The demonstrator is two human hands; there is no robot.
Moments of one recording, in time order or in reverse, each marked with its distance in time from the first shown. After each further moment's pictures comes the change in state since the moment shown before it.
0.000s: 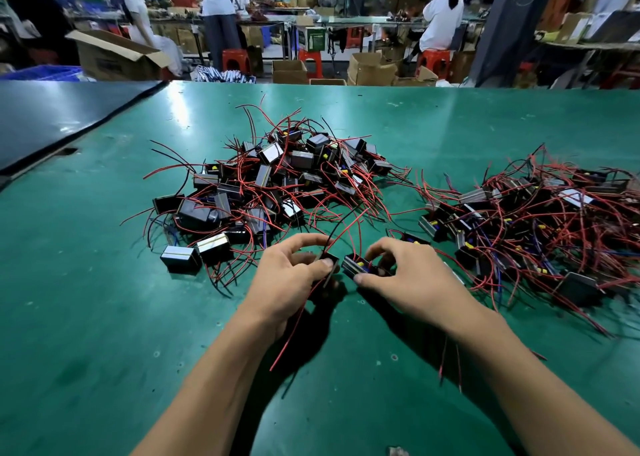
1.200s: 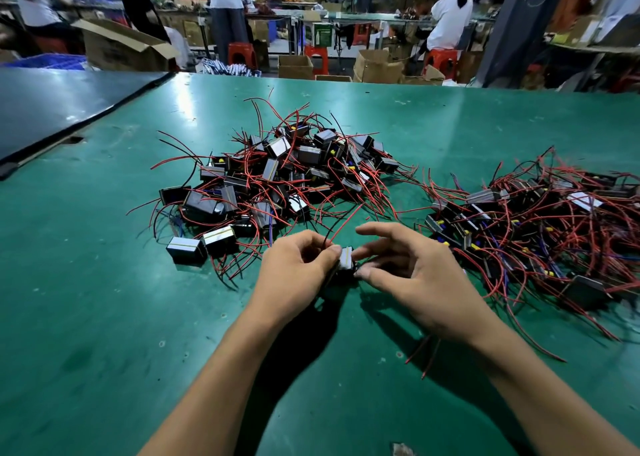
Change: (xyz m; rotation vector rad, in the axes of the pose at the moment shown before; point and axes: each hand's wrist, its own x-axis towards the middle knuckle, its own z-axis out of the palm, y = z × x) left_hand 0.005 -0.005 -0.002 0.438 0.090 0.206; right_hand -0.027 -0.015 -0.005 0.678 0.036 -0.297
